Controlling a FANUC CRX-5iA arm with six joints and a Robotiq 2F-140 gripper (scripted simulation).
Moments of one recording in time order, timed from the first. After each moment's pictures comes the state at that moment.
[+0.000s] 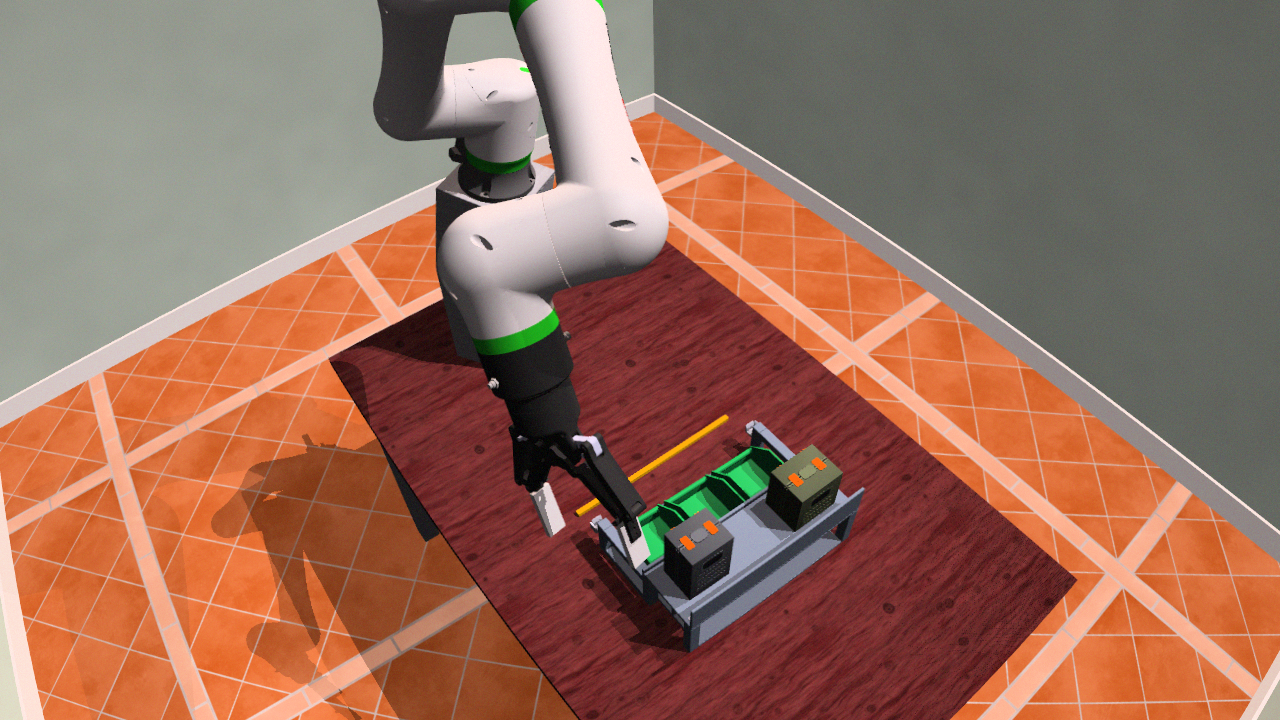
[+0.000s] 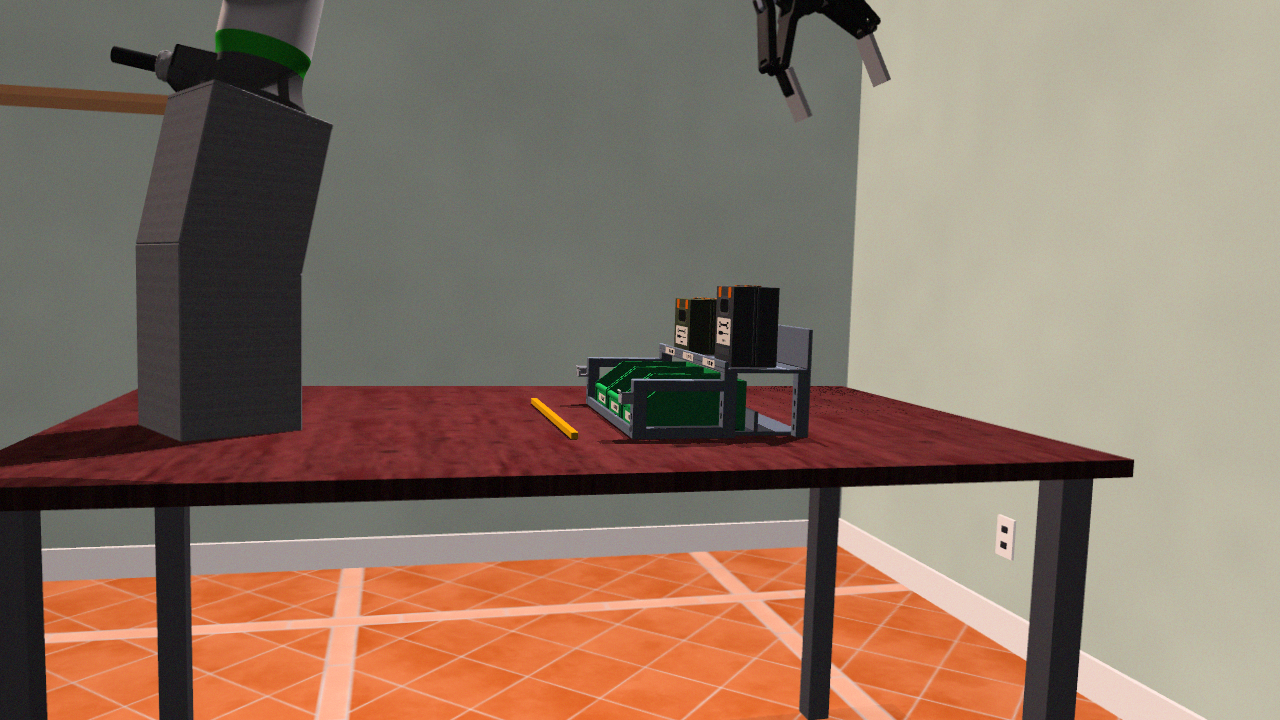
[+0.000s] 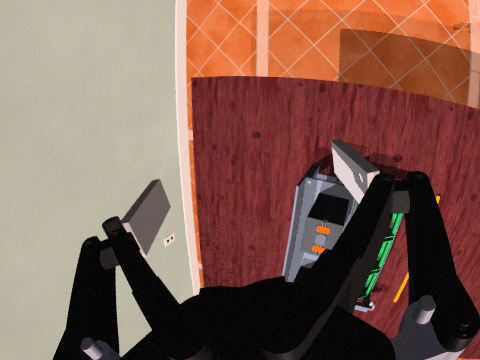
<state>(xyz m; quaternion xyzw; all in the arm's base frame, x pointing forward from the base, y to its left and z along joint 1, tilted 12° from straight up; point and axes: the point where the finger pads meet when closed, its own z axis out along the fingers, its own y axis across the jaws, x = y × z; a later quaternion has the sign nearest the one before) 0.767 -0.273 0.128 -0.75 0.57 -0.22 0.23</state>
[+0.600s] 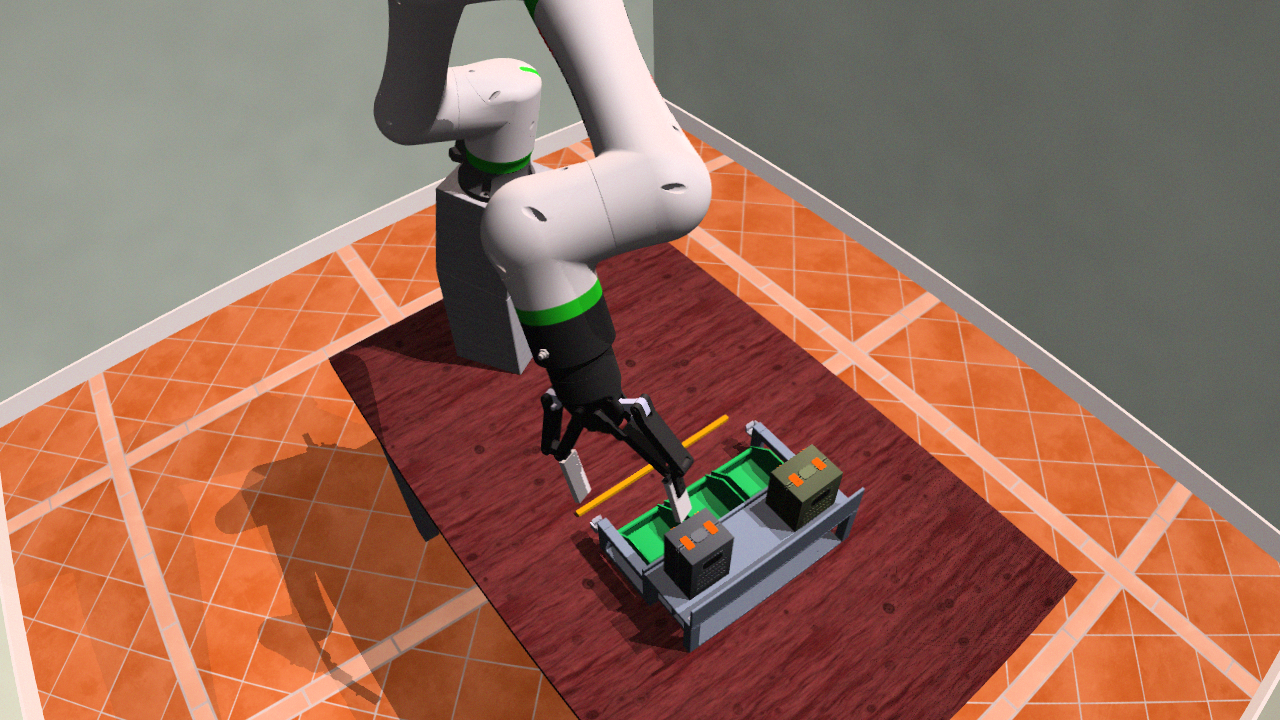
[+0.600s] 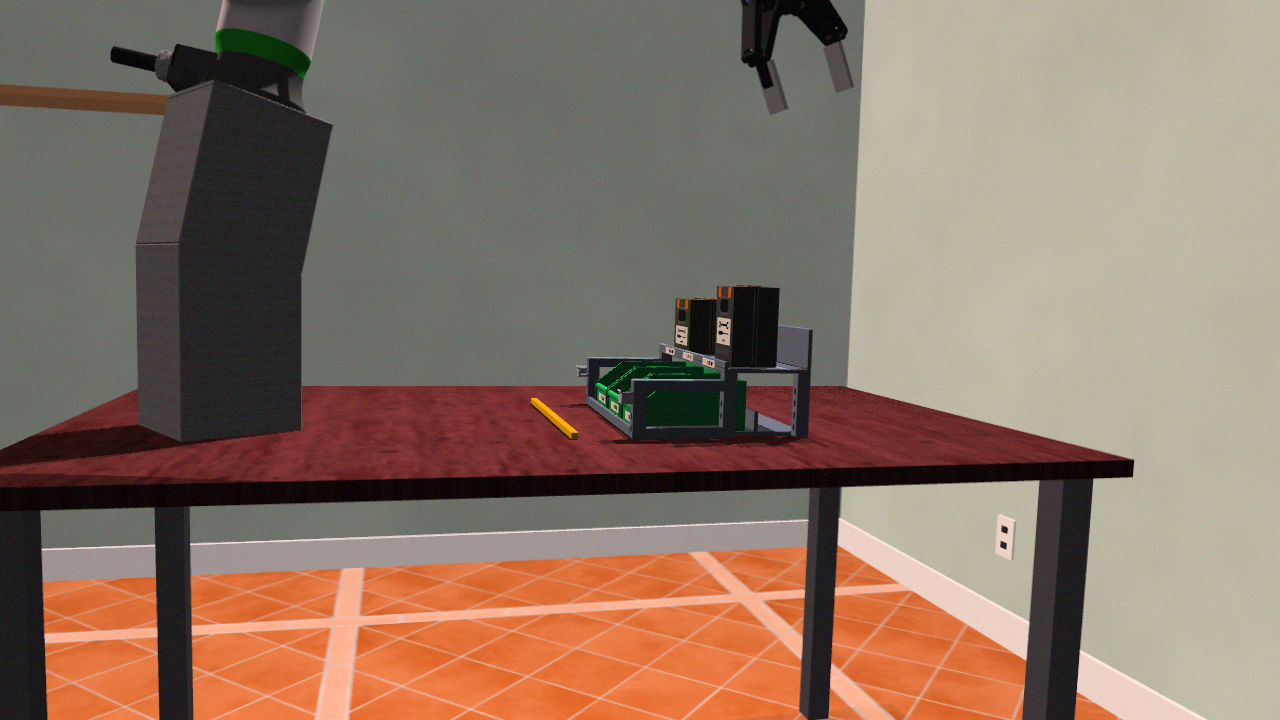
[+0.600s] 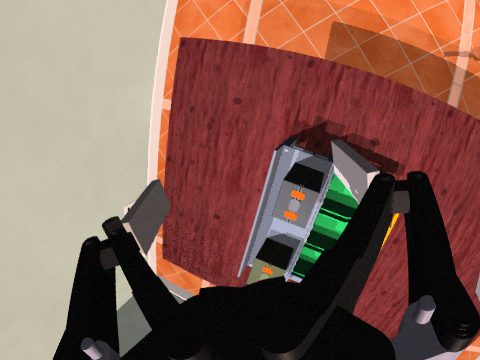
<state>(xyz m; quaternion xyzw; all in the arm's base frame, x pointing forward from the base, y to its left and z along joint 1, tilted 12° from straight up) 0.747 -0.212 0.143 -0.82 0.50 -0.19 0.21</state>
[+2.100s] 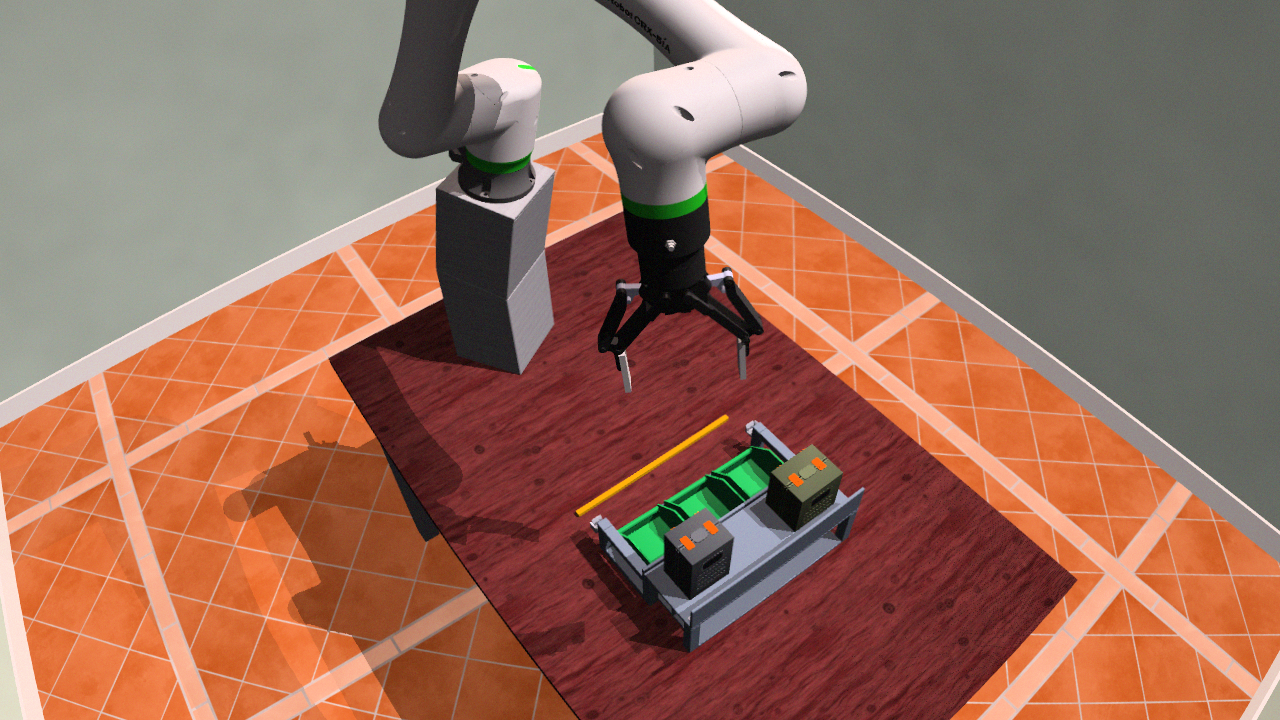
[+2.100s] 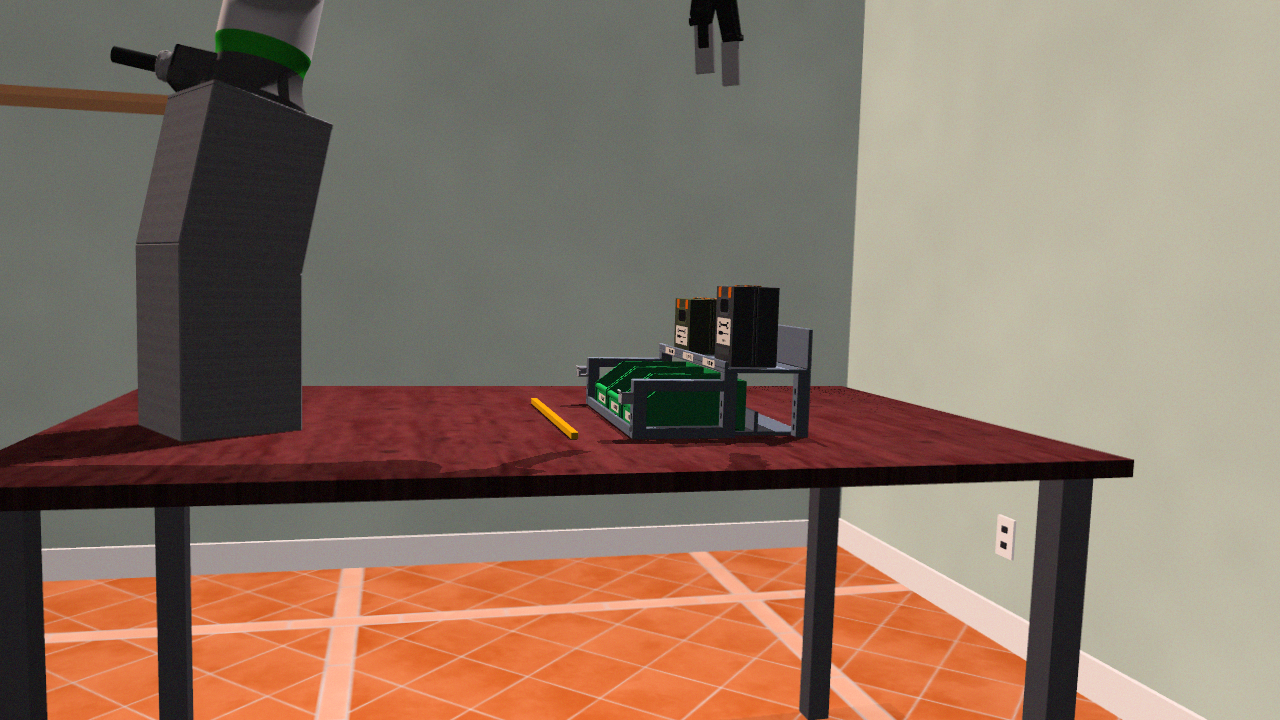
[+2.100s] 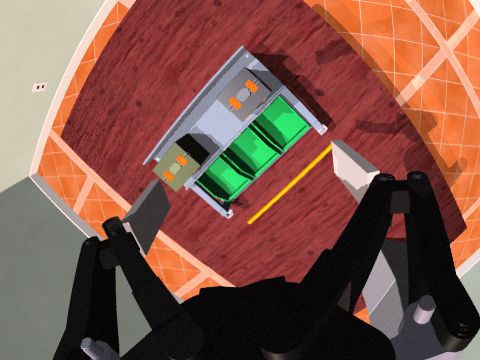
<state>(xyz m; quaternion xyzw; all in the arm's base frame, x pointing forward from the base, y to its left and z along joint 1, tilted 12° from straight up) 0.647 -0.071 0.195 -0.95 0.27 -0.10 0.12</state>
